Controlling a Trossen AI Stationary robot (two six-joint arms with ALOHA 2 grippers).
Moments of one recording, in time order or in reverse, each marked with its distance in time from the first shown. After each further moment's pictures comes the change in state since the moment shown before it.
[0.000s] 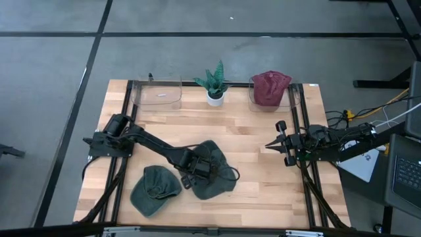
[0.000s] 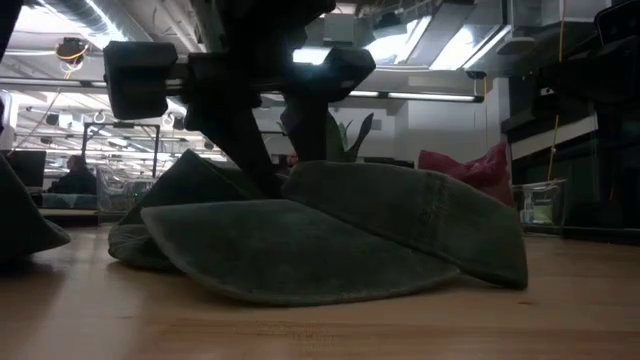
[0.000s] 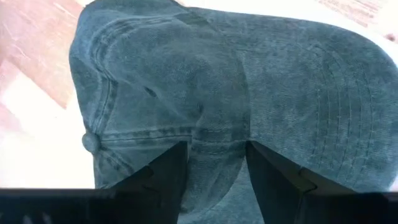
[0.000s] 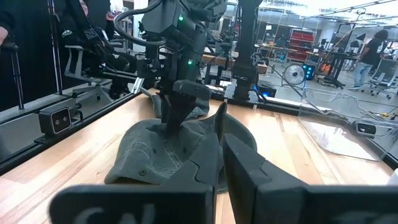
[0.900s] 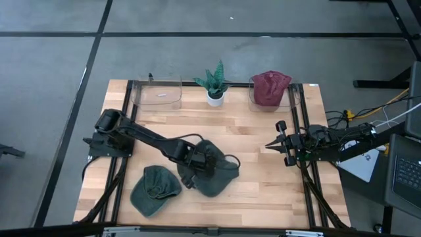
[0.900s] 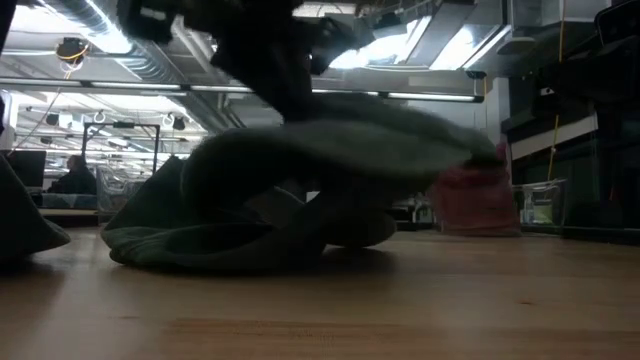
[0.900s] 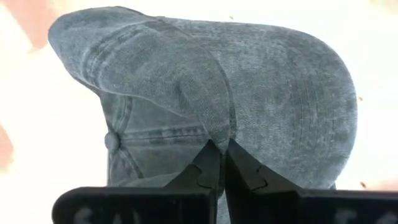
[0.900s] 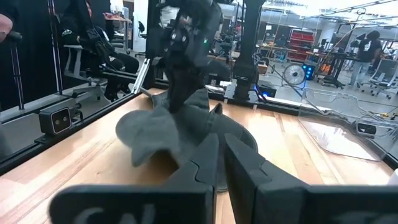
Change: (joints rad) left arm 0.039 -0.120 -0.001 -0.023 0.057 -0.238; right arm 0.000 0.000 0.000 0.000 0.000 0.000
